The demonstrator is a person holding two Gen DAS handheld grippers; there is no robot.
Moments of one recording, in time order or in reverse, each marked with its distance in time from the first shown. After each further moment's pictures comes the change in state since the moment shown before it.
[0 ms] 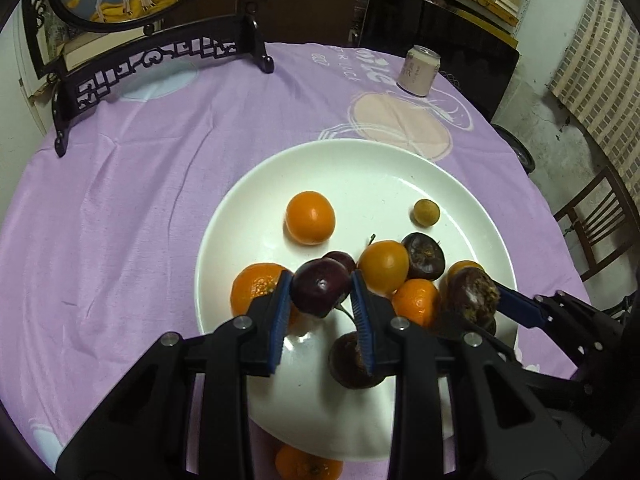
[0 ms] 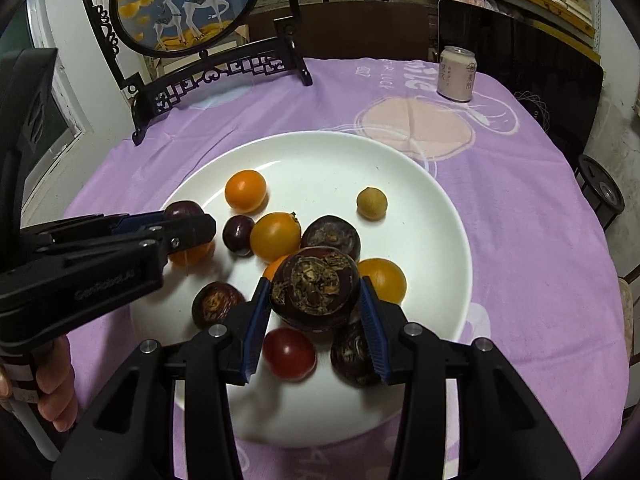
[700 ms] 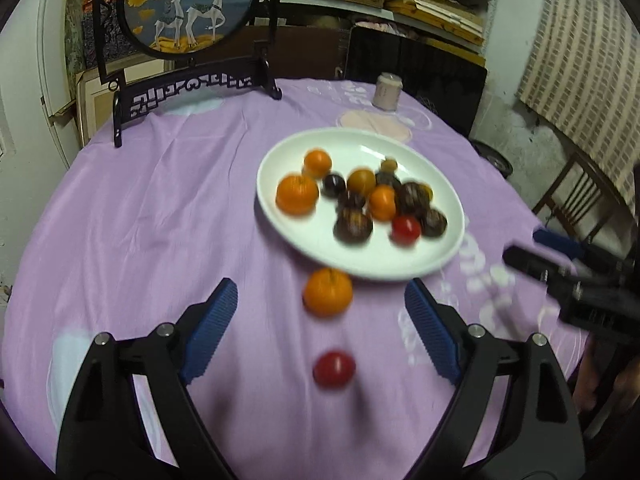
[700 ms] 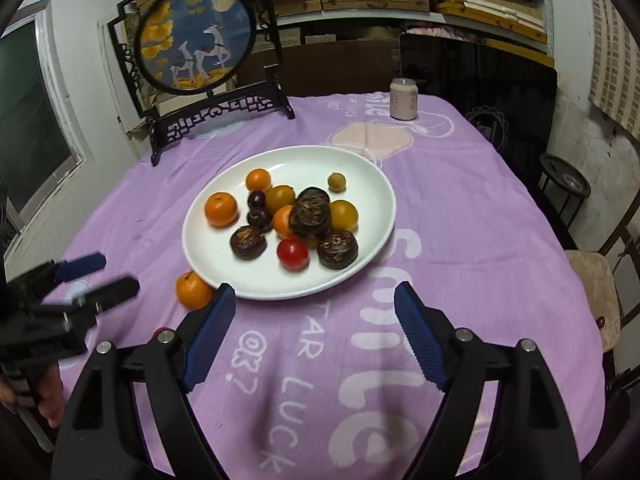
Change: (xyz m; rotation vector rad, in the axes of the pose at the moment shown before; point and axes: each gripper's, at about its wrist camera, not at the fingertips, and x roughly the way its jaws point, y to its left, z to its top) left arm -0.125 0.010 -0.130 0.063 -0.161 -0.001; right arm -0.121 0.010 -0.084 0.051 -0.150 -0.061
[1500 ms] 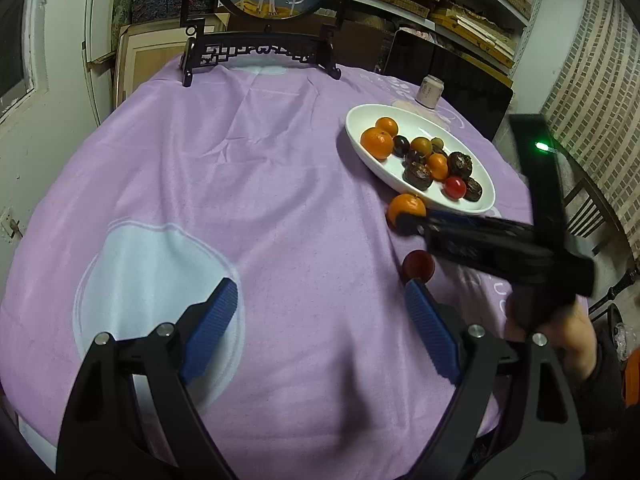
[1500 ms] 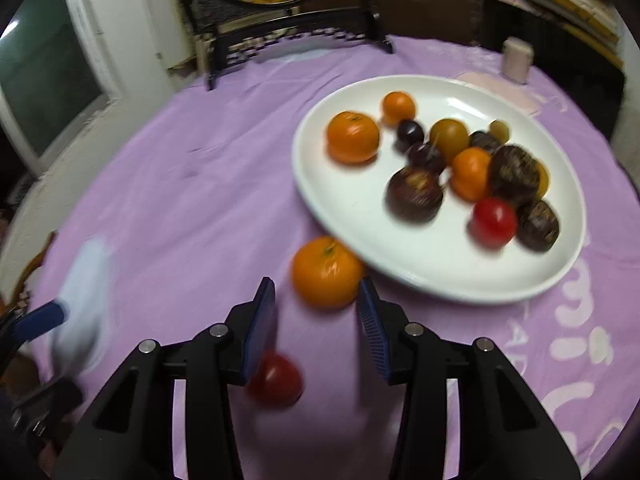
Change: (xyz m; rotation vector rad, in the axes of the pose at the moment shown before) left arm -0.048 0.083 -0.073 -0.156 0.007 0.009; right arm 0.112 0.124 -0.012 -0.104 0.184 0.102
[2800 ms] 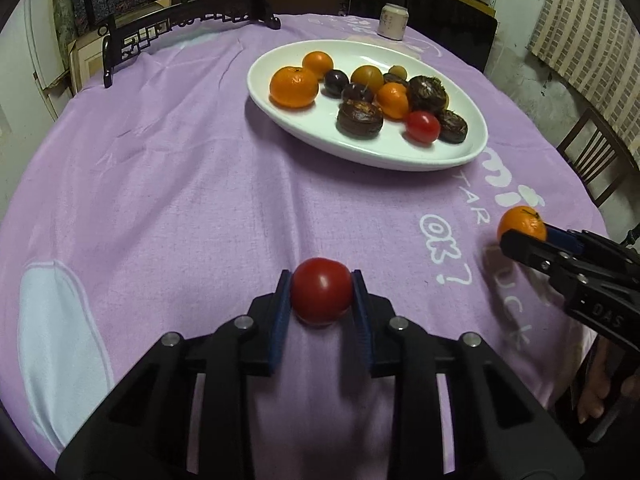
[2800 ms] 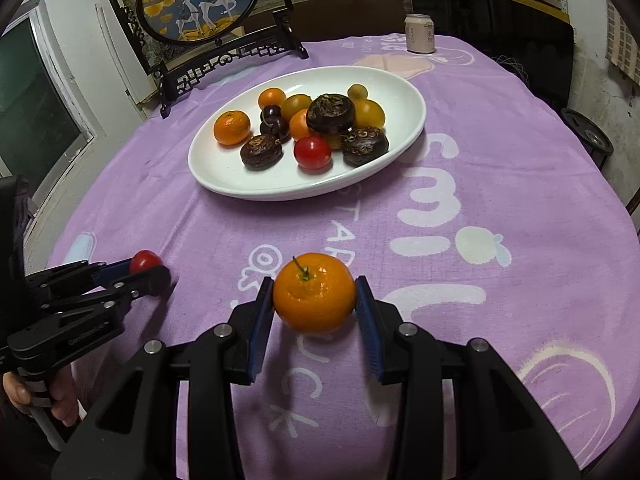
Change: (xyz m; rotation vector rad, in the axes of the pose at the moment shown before) left arm 0.089 -0.088 0.009 0.168 0.168 0.030; right arm -0.076 -0.108 -0.074 0.151 -0.046 -0.006
